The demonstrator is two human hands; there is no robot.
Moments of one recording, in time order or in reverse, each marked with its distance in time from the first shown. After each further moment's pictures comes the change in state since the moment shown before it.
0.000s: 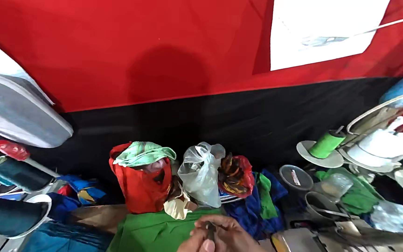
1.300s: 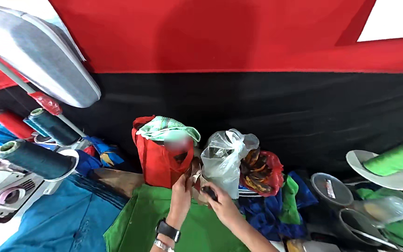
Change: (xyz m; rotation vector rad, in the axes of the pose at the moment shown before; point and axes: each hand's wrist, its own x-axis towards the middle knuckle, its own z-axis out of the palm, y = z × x) left_hand 0.063 -0.117 -0.088 0.564 0.523 -0.256; right_hand 0.077 0.060 0.000 -0.663 0.107 0.137
